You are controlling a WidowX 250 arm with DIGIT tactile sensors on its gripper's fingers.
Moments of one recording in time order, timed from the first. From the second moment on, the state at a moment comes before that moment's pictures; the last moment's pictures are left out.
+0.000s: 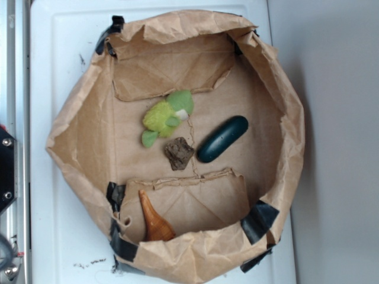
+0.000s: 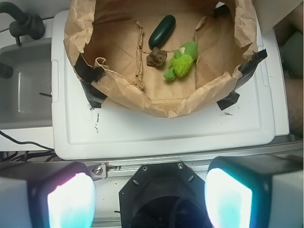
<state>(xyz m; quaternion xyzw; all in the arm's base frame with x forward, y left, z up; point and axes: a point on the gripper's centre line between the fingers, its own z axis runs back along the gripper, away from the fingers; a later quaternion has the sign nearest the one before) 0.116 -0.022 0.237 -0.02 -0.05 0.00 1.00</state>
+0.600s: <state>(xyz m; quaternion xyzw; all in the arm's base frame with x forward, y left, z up) 0.157 -0.018 0.225 0.02 -0.02 -0.02 1.00</state>
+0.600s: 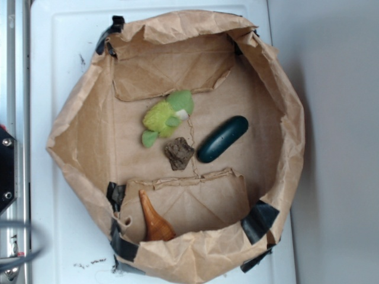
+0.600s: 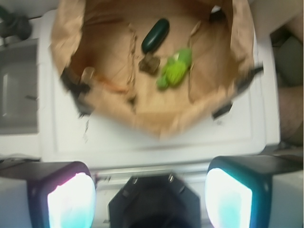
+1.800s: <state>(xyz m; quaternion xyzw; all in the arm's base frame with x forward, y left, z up) 0.229 -0.006 0.139 0.00 -0.07 -0.15 0.99</state>
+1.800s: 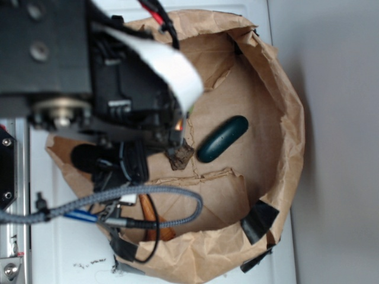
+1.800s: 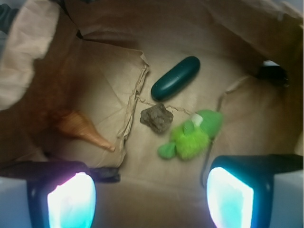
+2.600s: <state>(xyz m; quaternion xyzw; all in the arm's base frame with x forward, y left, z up) 0.233 -0.003 0.115 0.02 -0.07 -0.17 0.98</state>
